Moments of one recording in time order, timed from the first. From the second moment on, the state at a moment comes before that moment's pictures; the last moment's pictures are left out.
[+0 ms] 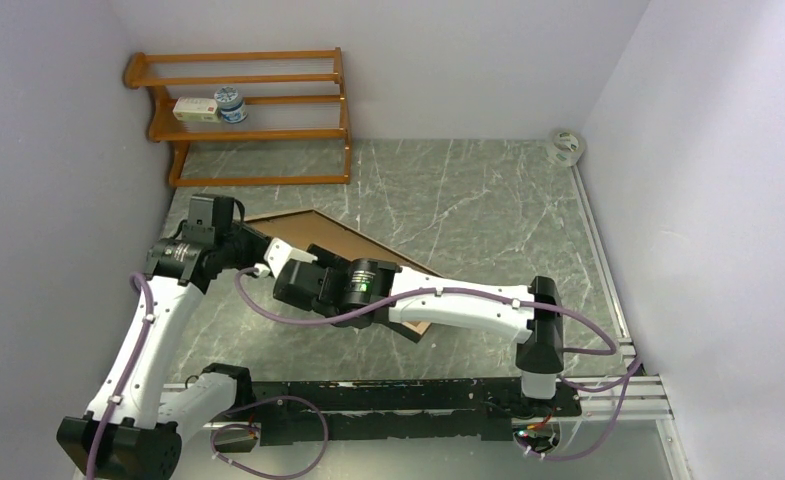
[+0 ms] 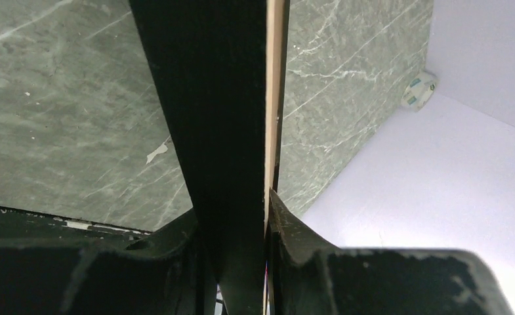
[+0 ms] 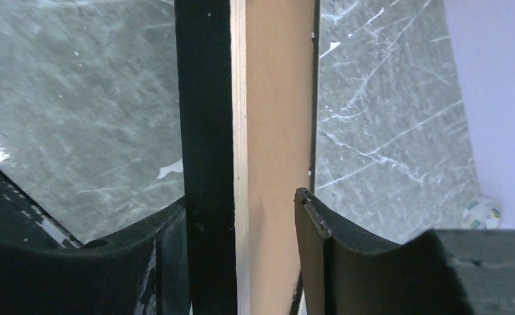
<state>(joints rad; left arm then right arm) -0.16 0.98 1.07 -0.97 0.19 -1.27 1.38 1.84 1.85 -0.95 0.62 0.01</state>
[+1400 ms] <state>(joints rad) -0.16 0.91 1.48 -1.12 -0.27 -0.99 1.00 1.64 1.89 -0.96 0.15 -0.01</state>
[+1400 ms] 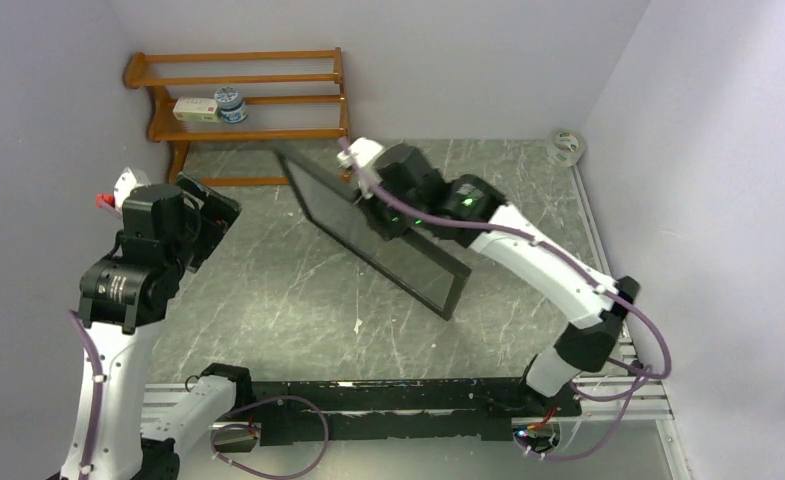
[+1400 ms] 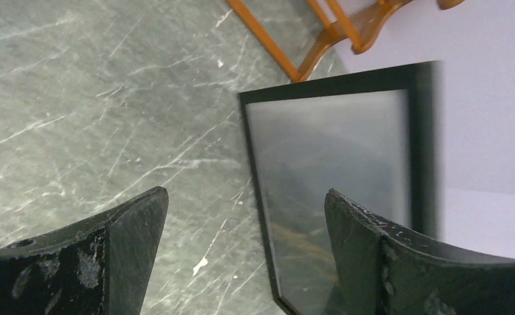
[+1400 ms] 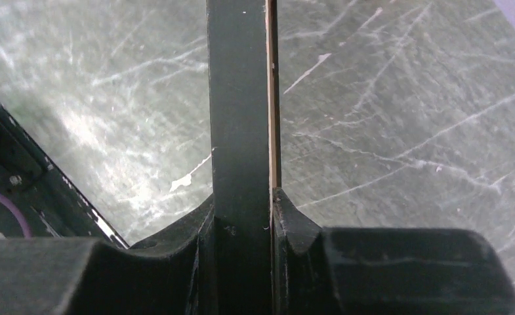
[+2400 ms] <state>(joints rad) -0.16 1.01 1.02 -0.85 0.07 -0.91 0.37 1.37 1.45 -0.53 -0.34 0.50</state>
